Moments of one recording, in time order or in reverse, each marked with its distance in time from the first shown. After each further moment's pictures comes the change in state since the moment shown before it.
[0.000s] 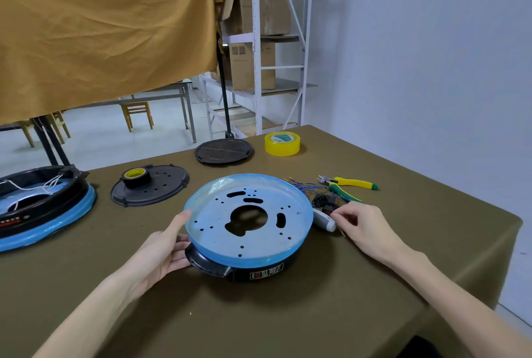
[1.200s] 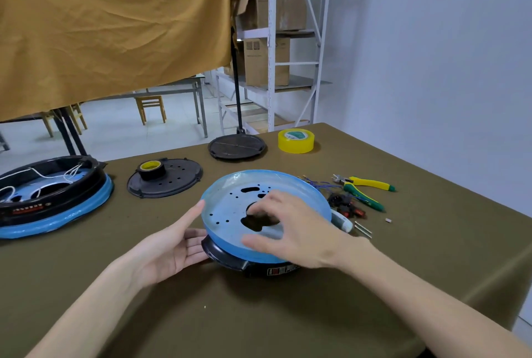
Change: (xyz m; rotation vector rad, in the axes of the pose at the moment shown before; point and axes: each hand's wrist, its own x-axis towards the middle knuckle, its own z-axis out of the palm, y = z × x) left_hand -0.023 0.018 -0.005 -0.169 -0.238 -0.216; right_hand 0.001 -0.152 0.038 0.017 -0.366 -0.389
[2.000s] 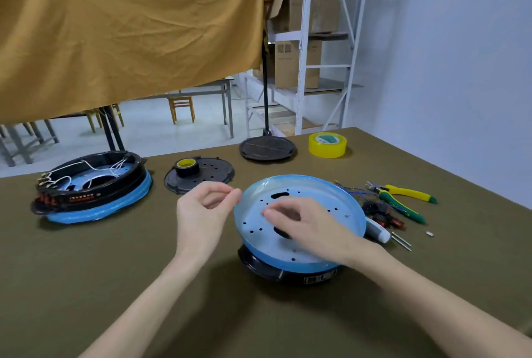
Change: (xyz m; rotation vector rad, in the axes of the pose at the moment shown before) left_hand -0.026 0.007 0.028 0.310 0.489 0.968; right_hand 0.034 -0.019 0.021 0.416 -0.013 0.087
